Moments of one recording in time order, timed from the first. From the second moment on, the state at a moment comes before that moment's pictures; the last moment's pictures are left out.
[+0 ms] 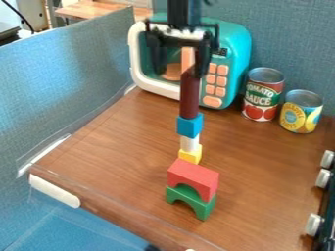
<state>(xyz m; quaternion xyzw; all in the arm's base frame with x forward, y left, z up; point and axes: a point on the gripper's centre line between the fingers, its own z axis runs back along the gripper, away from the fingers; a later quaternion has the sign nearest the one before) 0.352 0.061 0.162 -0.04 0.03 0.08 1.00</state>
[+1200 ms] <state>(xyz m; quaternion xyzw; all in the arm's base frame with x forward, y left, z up) 0.368 0.056 0.146 -0.05 0.02 0.08 1.00</state>
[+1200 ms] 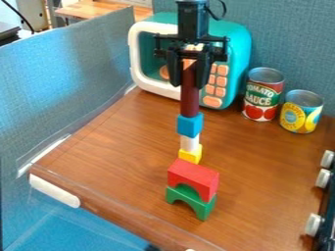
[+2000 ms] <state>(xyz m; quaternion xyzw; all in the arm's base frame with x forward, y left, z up) 0.348 0.111 0.164 -0.08 0.02 0.15 0.98</state>
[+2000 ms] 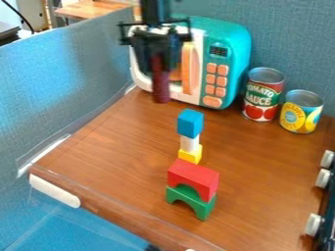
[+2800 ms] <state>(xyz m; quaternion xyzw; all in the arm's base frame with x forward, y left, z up) 0.310 0.132 0.070 0.00 0.08 0.12 0.99</state>
